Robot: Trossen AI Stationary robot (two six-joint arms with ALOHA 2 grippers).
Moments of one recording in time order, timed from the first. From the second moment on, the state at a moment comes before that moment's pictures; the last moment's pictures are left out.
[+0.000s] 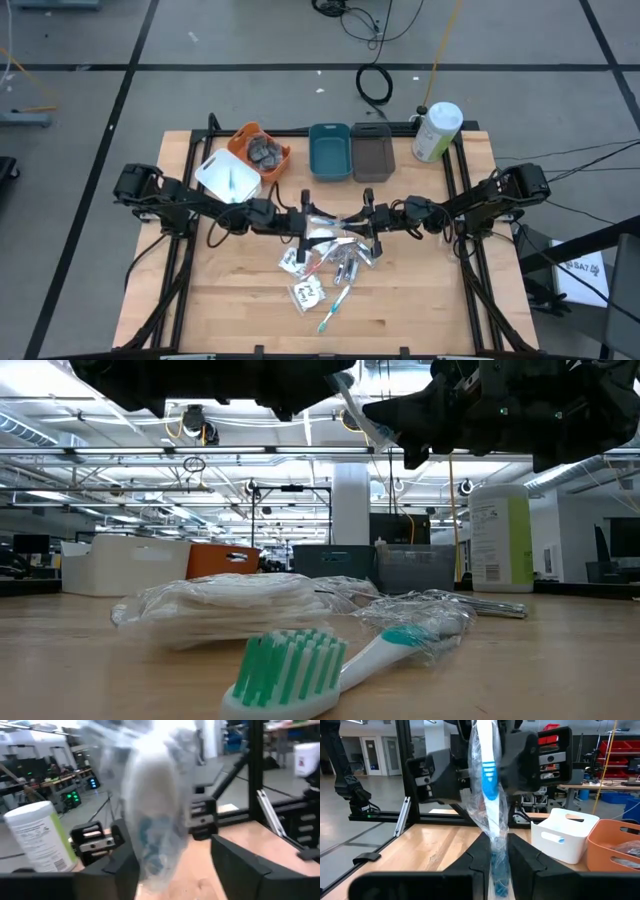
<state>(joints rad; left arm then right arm) -0.15 1.60 0.78 0.85 -0.06 0.21 0.09 1.53 0.43 1.20 -0.03 0.01</state>
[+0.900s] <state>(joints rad) -0.16 1.54 0.78 0.67 -0.31 0.27 0.08 1.50 0.44 1.09 -0.04 0.07</state>
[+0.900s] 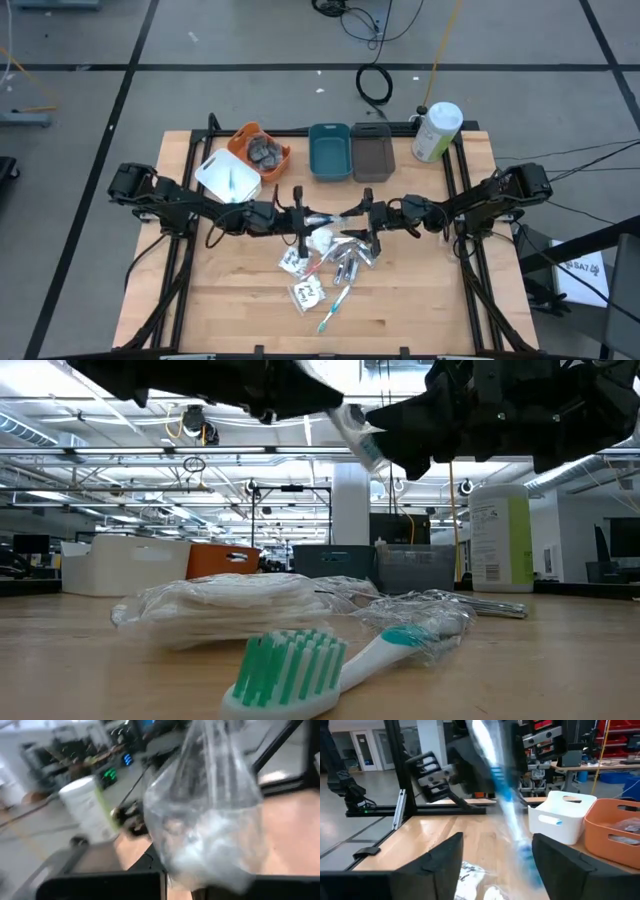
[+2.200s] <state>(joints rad) -0.14 0.49 0.25 -0.62 -1.09 -0.95 0.09 1.24 0.43 0.71 0.03 0.09</state>
